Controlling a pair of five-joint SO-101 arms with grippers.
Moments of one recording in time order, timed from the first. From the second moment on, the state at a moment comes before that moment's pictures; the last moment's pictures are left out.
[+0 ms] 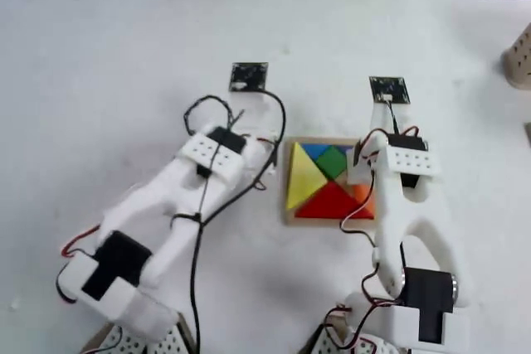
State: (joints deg) left arm 24.8 5.2 27.4 41.2 26.1; right arm 3.9 -8.7 38.2 52.2 9.7
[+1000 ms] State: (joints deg) left arm 15.3 -12.2 31.6 45.7 18.1; right arm -1.8 -8.7 38.2 52.4 7.3
